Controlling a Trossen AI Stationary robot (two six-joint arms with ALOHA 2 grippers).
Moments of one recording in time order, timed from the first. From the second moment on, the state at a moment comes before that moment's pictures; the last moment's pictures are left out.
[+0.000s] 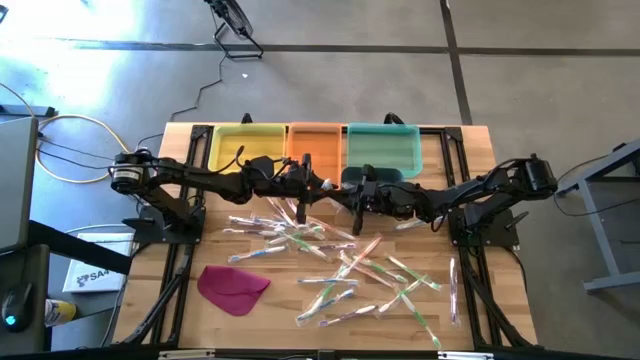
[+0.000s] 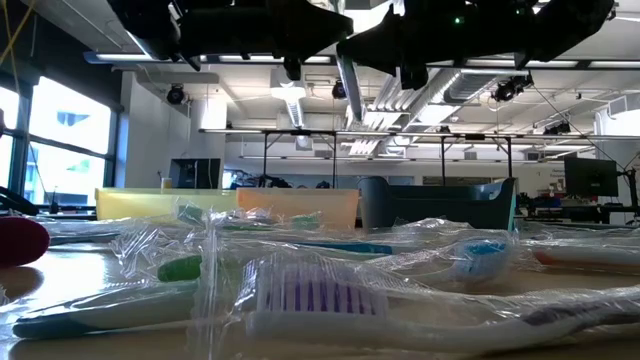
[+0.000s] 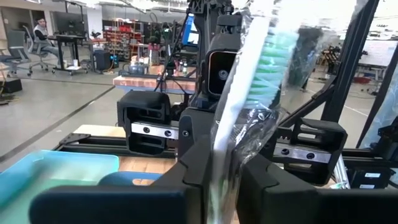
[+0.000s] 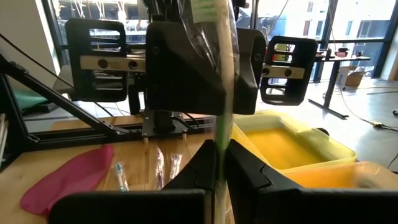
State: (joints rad) left arm 0.11 1.51 0.81 0.83 0.17 -0.08; right arm 0.05 1.46 0.64 0.83 0.25 0.03
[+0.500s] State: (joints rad) left arm 0.11 1.51 0.81 0.83 0.17 -0.08; right arm 0.05 1.46 0.64 0.83 0.25 0.02
